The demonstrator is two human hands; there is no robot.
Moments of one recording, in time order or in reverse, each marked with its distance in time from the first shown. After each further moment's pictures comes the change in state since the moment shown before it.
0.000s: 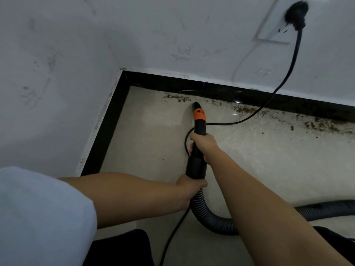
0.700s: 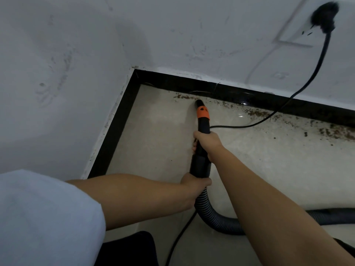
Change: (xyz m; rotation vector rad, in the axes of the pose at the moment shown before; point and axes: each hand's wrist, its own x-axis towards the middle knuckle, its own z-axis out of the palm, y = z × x) left_hand 0.009 0.005 -0.012 -0.075 0.040 0.002; right_hand 0.008 -0.008 0.021 -0.050 -0.031 -0.016
